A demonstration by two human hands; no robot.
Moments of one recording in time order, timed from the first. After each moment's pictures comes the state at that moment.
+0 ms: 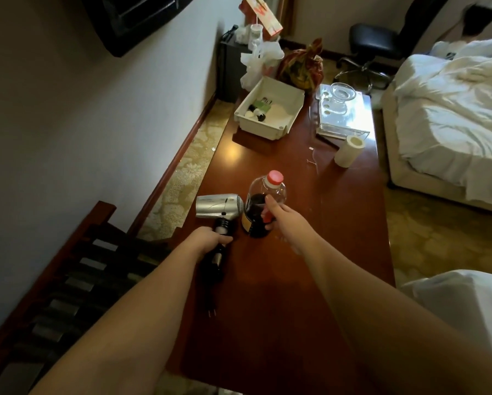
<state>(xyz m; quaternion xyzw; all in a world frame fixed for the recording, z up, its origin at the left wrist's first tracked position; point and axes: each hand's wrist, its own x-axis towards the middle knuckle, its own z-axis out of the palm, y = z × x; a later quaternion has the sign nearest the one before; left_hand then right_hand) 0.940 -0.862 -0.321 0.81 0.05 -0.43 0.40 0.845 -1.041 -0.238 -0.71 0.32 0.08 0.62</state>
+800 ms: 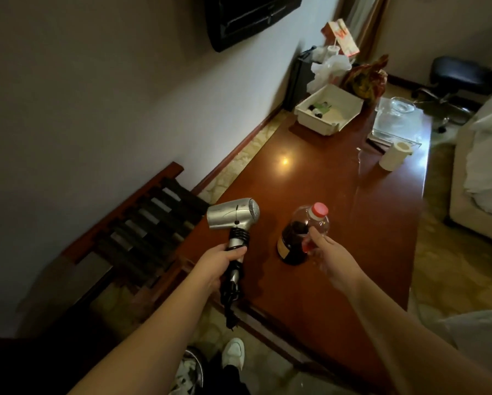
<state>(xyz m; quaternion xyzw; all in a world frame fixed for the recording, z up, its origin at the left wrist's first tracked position) 0.690 -0.769 -0.268 0.61 0.23 -0.33 0.68 0.655 -1.022 -0.249 -0.71 0.24 0.15 0.65</state>
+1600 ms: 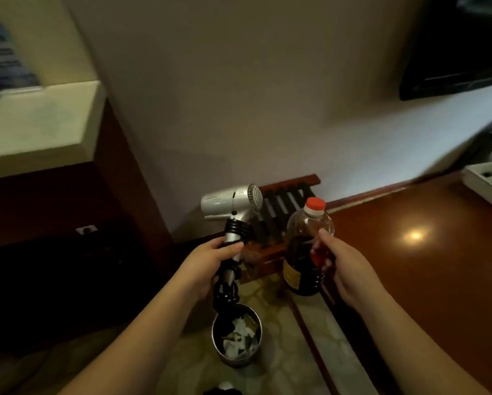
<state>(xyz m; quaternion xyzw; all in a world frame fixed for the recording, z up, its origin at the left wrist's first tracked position) 0.391 -0.602 -0.148 0.56 0.34 -0.01 0.75 0.509 -0.826 -0.147 -0.72 -0.04 0.27 0.64</state>
